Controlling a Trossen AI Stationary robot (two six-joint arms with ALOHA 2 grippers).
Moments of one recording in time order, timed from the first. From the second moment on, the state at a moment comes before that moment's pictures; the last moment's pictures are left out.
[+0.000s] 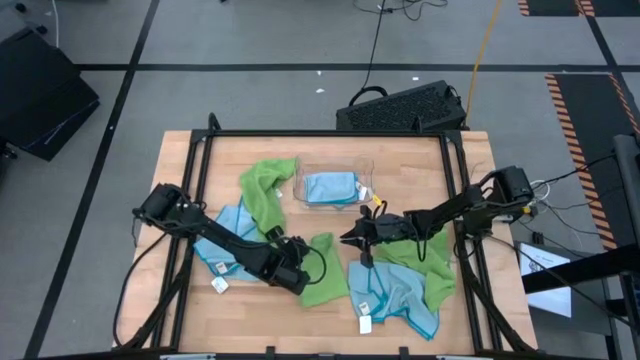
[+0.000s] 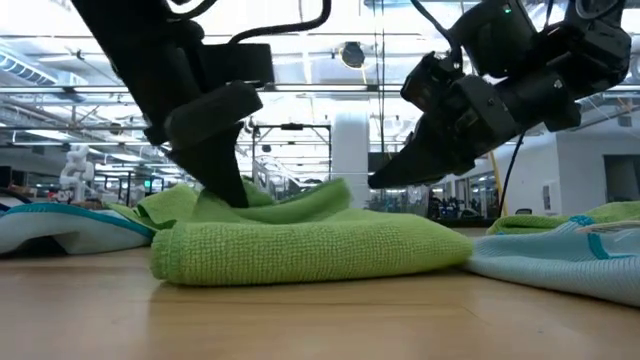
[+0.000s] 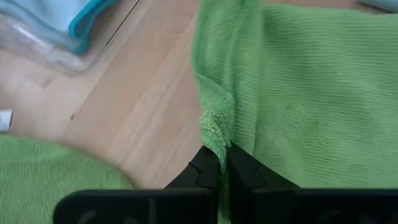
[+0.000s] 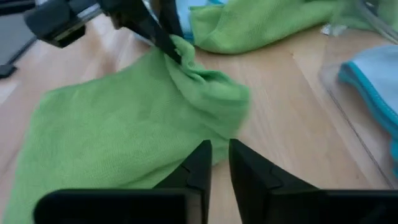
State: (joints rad) left arm -0.44 1.89 1.17 -0.60 -0.58 -0.87; right arm 0.16 1.67 0.49 0.71 0.10 0.21
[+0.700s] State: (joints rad) left arm -0.48 1.73 1.18 -0.70 -0.71 -0.95; right arm 0.28 1.63 0.49 0.80 0.05 0.25
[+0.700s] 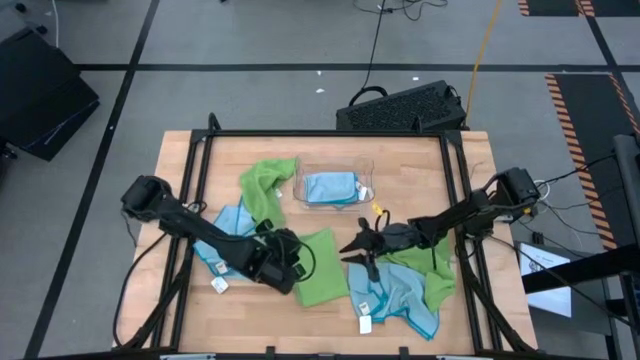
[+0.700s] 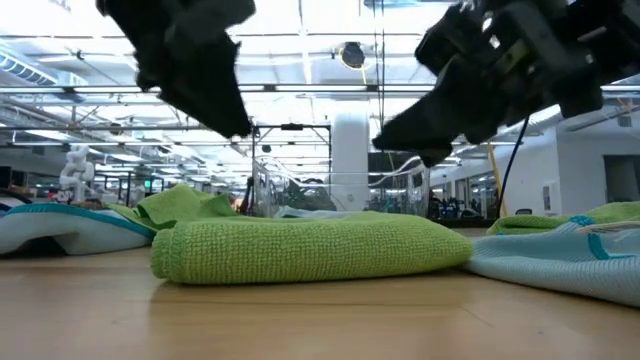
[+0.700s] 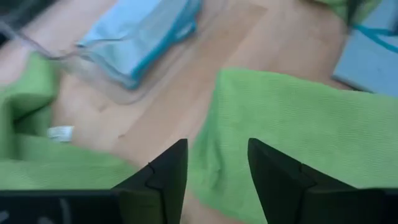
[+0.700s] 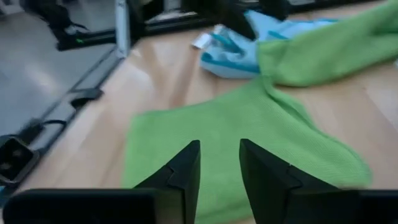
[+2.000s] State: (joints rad) left arm -0.64 1.87 1.18 -0.21 -0.73 -0.81; right arm 0.45 1.79 0.49 0.83 0.10 0.19
